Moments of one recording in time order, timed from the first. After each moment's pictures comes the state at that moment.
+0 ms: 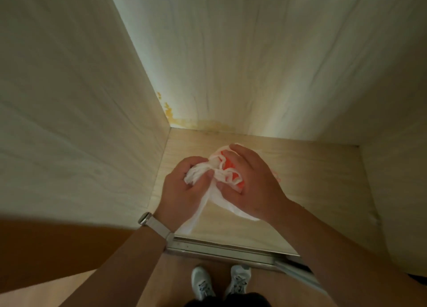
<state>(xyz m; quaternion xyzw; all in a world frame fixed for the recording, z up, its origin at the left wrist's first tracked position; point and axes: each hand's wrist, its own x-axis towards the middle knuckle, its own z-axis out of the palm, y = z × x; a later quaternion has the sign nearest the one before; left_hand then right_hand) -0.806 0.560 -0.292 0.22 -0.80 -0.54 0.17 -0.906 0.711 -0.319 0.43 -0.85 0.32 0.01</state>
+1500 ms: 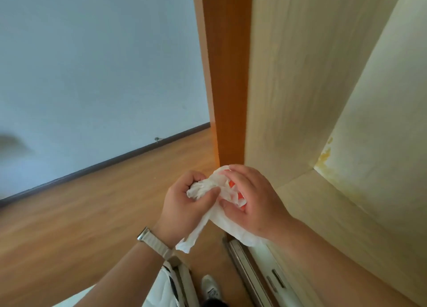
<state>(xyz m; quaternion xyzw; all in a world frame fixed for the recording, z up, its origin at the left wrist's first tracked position) -0.512 0.648 -0.180 0.50 -0.65 -0.36 0.44 -0.699 0.653 -0.211 0.79 -0.49 0.36 -0.08</state>
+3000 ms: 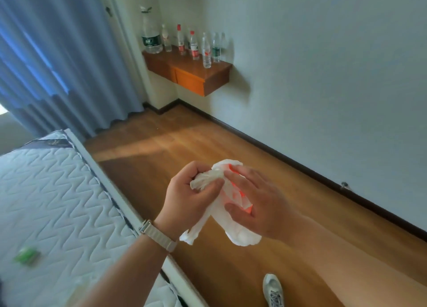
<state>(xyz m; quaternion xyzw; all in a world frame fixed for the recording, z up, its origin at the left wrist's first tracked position) -0.083 0.499 -0.172 0.75 -0.25 -0.05 0.61 -0.162 0.324 -0.214 0.94 0.08 0.22 -0.23</state>
